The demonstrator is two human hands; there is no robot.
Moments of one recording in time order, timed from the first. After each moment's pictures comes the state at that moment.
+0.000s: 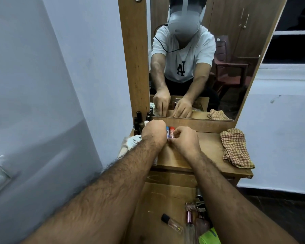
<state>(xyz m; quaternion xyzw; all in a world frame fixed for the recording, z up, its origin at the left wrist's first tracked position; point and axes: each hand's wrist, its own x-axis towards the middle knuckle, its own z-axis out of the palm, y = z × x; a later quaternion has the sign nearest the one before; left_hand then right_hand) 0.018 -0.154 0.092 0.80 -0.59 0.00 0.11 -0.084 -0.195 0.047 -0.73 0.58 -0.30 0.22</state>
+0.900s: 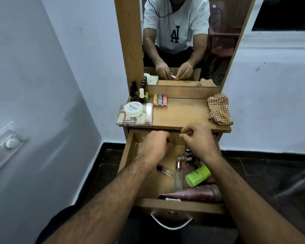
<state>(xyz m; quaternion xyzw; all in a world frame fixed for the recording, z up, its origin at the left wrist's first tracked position) -0.029 -0.026 0.022 0.73 -0.64 -0.13 0.20 -0.175 -0.082 0.024 -0.75 0.54 -0.30 0.23</state>
